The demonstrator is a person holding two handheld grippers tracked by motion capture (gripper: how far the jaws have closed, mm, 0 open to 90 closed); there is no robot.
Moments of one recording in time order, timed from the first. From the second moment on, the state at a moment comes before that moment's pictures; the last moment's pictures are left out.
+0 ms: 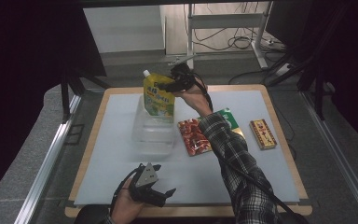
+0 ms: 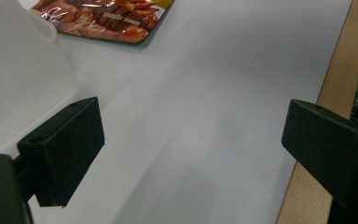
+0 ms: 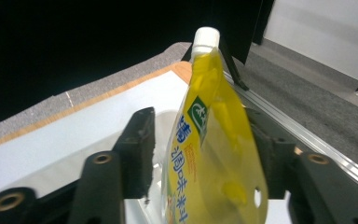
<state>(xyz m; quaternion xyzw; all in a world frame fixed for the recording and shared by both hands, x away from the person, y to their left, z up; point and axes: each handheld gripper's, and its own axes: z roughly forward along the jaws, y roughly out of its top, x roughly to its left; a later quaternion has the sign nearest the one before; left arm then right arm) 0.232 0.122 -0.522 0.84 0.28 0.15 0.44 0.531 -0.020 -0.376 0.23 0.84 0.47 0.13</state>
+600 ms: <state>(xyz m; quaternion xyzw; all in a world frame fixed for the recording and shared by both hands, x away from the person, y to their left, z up) 0.233 0.122 -0.523 0.84 0.28 0.15 0.44 0.527 -0.039 -0.381 0.24 0.85 0.46 0.13</state>
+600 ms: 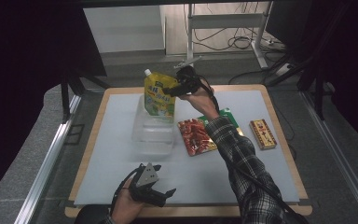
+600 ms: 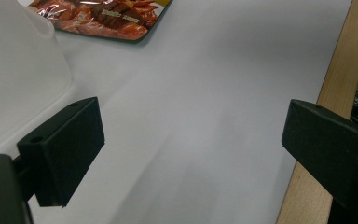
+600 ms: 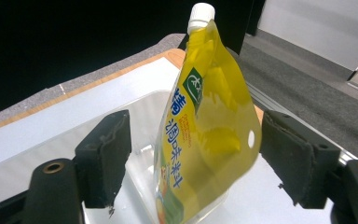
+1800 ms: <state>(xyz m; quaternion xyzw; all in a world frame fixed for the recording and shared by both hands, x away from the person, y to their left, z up) 0.234 0.121 -0.524 0.84 0.28 0.15 0.44 0.481 -0.082 -0.399 0.21 0.86 0.45 0.10</state>
